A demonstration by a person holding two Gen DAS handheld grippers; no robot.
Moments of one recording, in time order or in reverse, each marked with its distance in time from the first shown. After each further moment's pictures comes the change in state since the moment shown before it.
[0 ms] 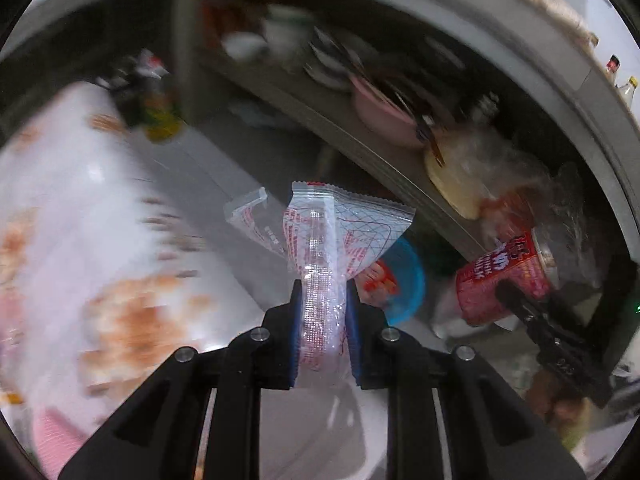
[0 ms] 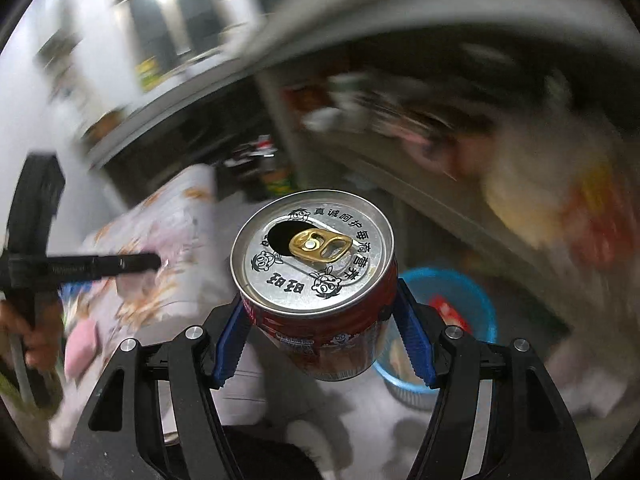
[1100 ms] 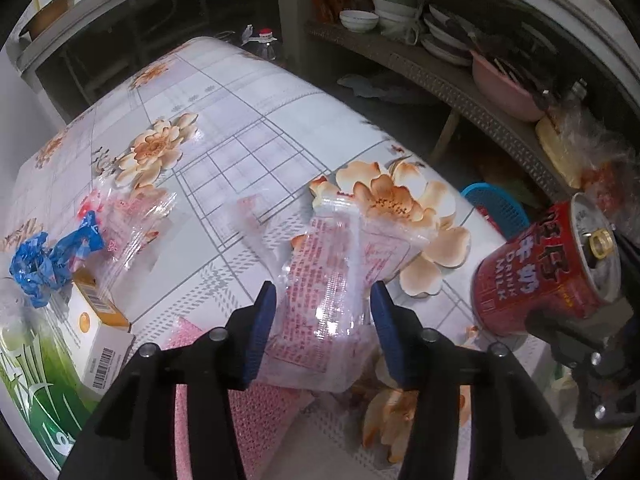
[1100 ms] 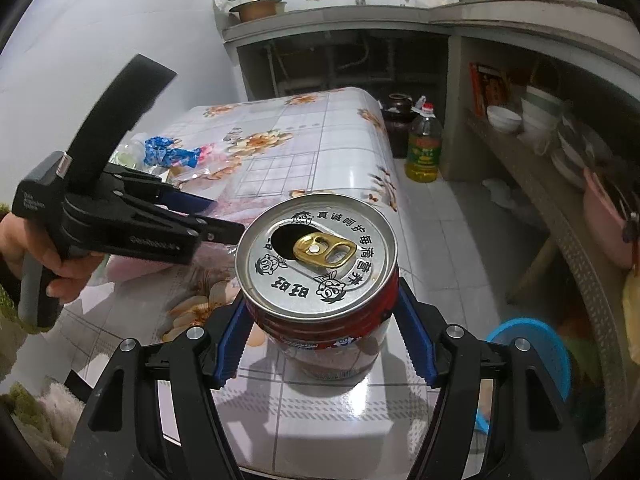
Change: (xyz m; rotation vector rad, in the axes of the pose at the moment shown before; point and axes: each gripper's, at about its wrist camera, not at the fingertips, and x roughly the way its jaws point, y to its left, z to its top) left arm -0.055 0.129 -0.094 -0.070 0.023 0.358; right arm 0.050 0.202 -0.046 -0.563 0.161 0.302
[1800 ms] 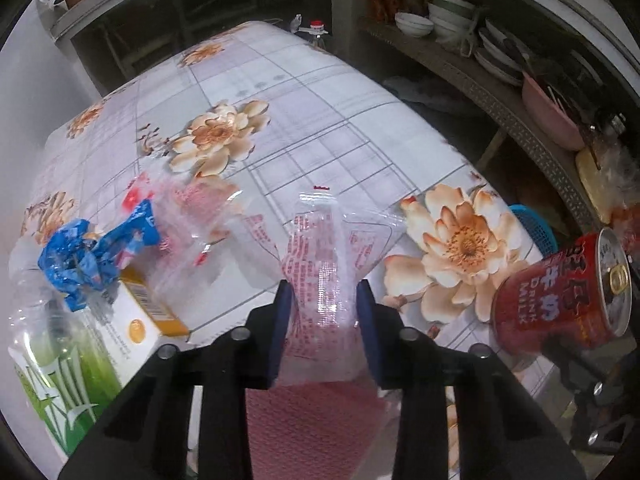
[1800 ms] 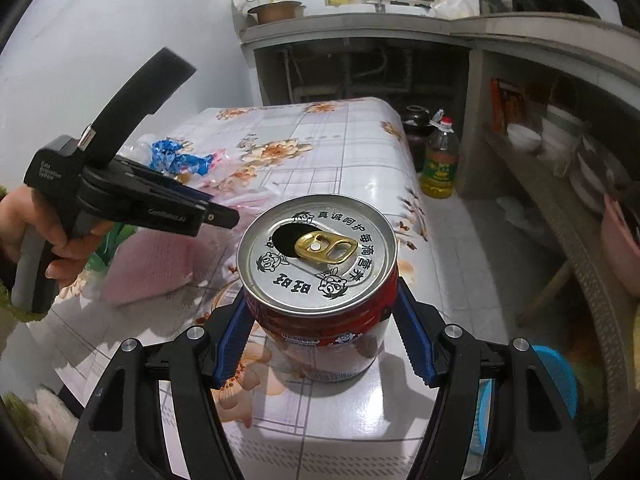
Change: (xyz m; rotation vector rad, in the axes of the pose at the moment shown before) left arm 0.000 0.053 0.011 -0.126 0.016 0.068; right arm 0.021 0.017 0.017 -0.063 -0.030 0.026
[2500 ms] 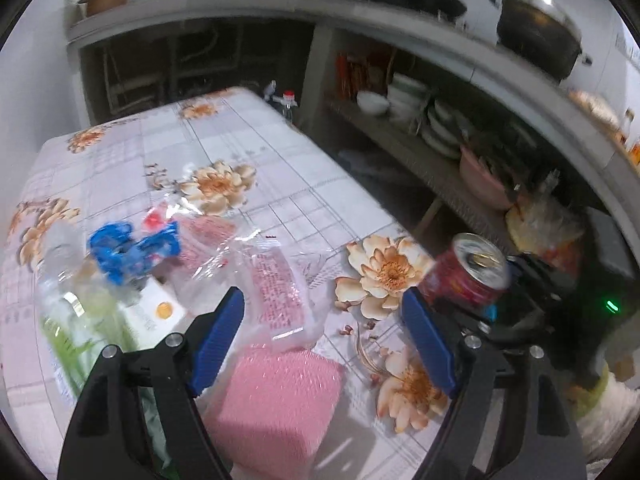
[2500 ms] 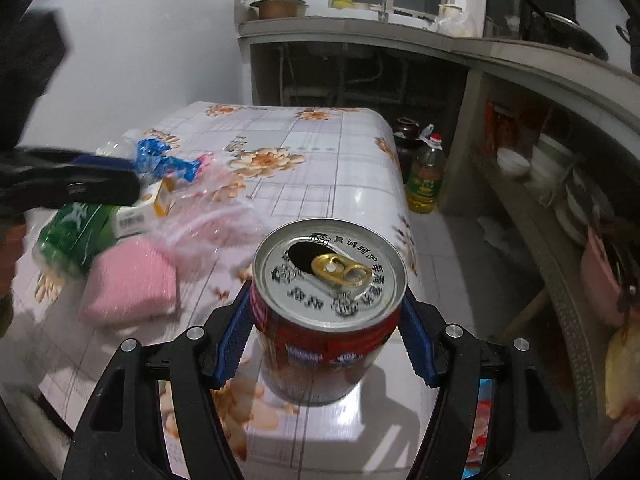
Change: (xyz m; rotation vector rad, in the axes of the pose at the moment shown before) left arm -0.077 0.023 -0.031 -0.042 -0.240 -0.198; right arm 0.007 0.013 0.018 -0.075 -0.009 -0.091
